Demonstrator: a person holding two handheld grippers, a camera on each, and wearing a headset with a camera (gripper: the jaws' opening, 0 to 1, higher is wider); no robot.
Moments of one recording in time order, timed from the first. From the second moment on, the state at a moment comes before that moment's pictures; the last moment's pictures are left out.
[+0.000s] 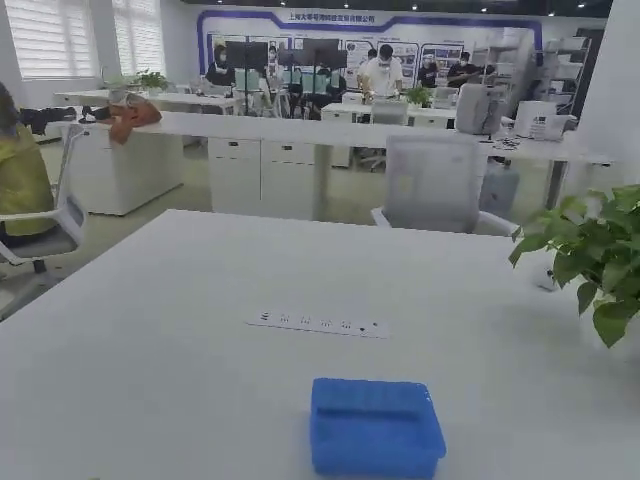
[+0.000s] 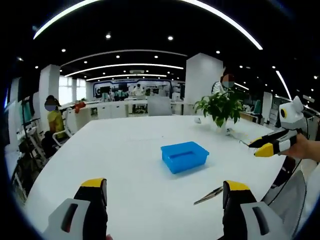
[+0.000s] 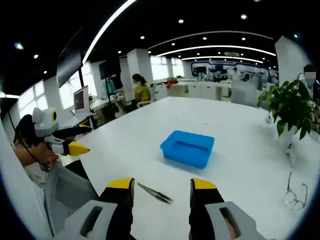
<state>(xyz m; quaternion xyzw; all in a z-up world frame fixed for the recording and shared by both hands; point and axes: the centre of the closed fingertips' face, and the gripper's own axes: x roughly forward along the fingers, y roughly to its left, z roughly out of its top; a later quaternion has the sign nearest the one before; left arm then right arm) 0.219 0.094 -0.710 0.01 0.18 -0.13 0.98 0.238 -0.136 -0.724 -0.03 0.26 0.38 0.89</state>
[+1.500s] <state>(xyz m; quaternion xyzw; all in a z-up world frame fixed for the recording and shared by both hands) 0.197 0.103 -0.703 0.01 0.16 -0.08 0.98 0.218 -0.195 -0.737 -0.06 0.25 0.30 0.92</state>
